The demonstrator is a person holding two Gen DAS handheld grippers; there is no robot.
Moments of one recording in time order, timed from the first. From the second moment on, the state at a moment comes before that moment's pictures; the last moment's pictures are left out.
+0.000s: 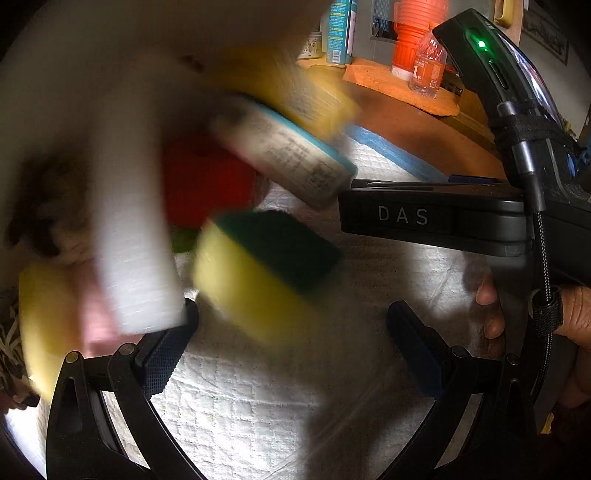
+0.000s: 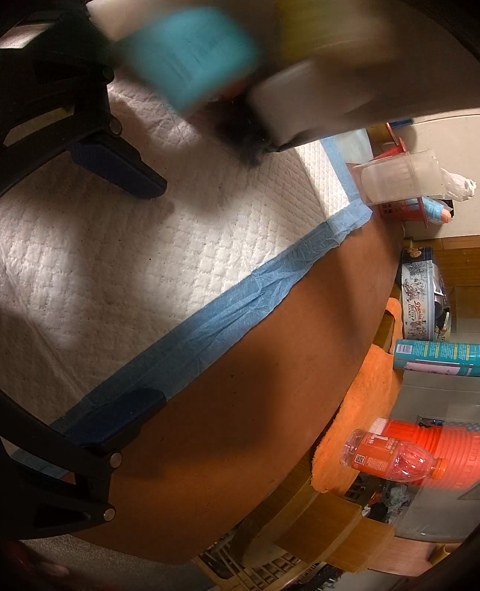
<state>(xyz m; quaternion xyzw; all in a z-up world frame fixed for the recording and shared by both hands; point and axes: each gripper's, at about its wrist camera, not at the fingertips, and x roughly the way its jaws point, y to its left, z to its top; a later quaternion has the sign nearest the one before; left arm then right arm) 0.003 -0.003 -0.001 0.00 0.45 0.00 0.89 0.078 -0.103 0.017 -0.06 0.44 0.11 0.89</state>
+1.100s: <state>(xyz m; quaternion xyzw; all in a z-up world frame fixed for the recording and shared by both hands) 0.003 -0.002 0.000 0.00 0.45 0.00 0.89 0.080 -0.106 0.011 -0.06 0.44 0.11 0.89</state>
